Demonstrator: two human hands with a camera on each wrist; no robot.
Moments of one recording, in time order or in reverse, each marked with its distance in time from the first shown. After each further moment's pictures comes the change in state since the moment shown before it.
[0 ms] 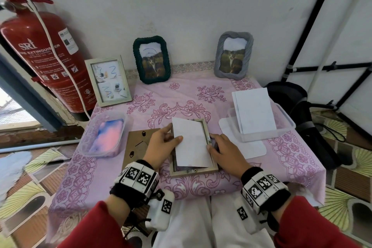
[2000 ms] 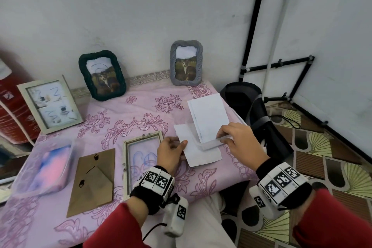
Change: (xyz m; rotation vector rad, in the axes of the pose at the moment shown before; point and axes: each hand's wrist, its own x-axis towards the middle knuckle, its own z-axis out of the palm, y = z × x) left_hand 0.039 -0.016 0.142 -0.076 0.090 -0.079; right_hand -0.035 0.067 -0.126 -0.277 0.287 -0.075
